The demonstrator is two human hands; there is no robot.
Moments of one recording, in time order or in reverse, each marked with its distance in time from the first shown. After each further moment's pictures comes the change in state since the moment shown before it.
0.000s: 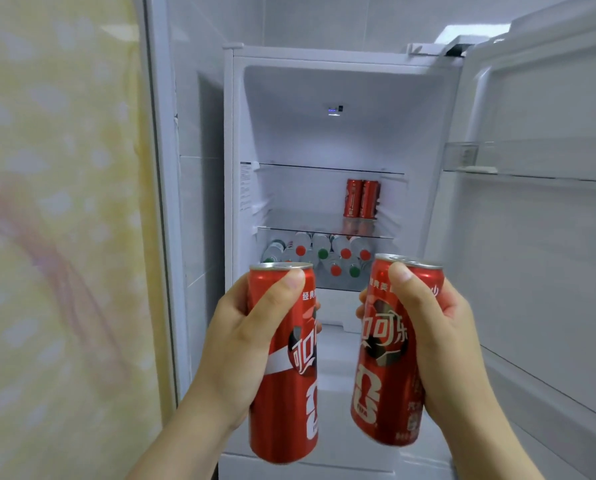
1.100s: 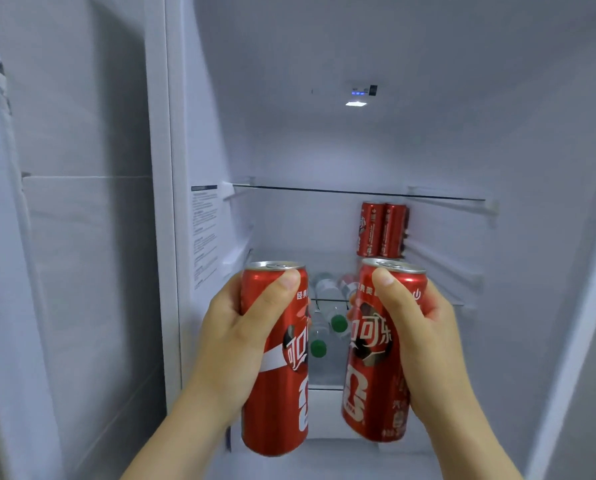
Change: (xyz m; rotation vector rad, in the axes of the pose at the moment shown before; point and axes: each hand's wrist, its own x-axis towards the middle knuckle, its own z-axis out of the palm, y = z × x) left_hand 0.334 -0.107 -0.046 0.060 -0.016 0.040; right_hand 0.286 0.174 0.080 -0.045 0.102 -0.040
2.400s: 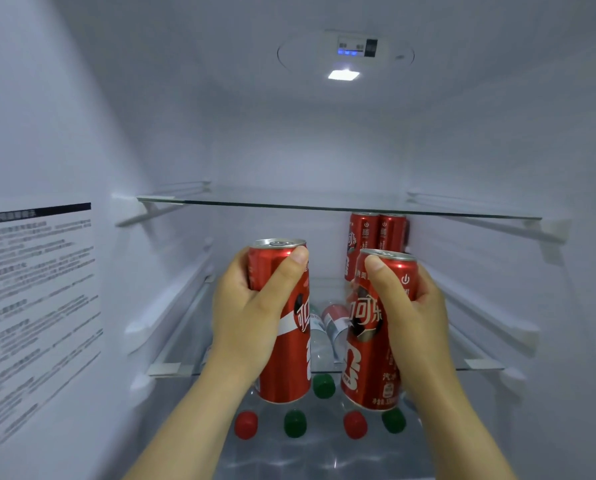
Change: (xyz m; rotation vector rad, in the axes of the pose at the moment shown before) left_hand 0.177 -0.069 0.065 0.057 0.068 0.196; right_hand 0.160 0.088 -0.009 -0.097 0.158 -0.042
